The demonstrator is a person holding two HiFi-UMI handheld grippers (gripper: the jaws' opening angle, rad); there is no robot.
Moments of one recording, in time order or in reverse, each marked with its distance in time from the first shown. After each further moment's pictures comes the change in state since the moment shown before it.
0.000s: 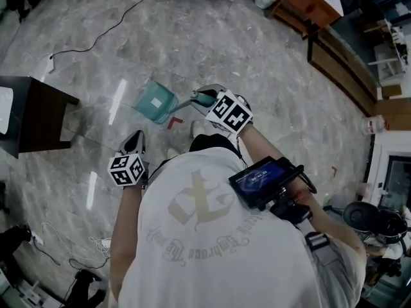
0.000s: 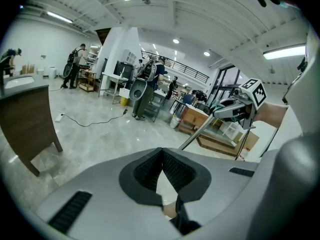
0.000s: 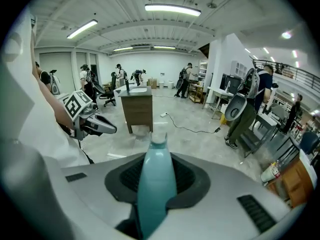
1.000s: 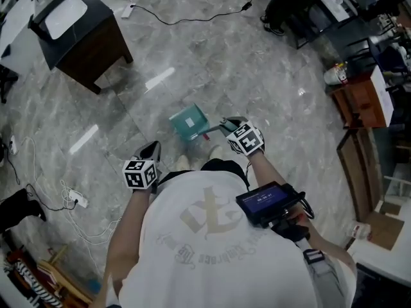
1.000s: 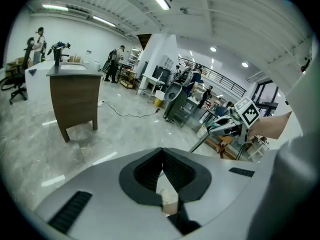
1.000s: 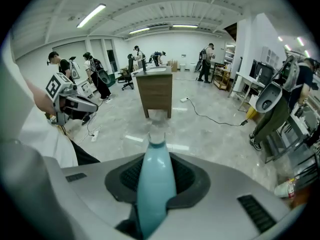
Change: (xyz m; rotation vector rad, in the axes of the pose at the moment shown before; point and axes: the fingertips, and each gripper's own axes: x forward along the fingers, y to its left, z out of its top) left arm -0.091 0.075 -0.063 -0.293 -0.066 0.295; right arm 0.138 0.043 -0.011 -0.122 0.193 0.202
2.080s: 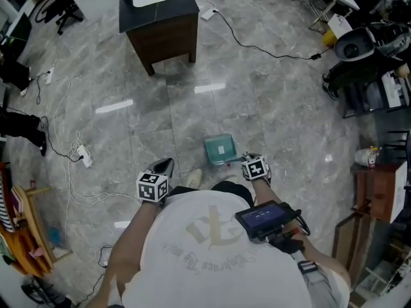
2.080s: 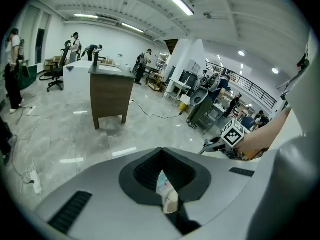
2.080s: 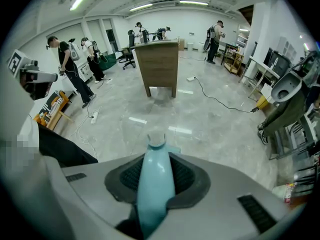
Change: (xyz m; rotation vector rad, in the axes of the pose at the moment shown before) left arm -0.058 0.030 -0.041 -0.196 -0.058 0.279; right arm 0.124 -0.019 -0.051 -0.055 0.210 0.040
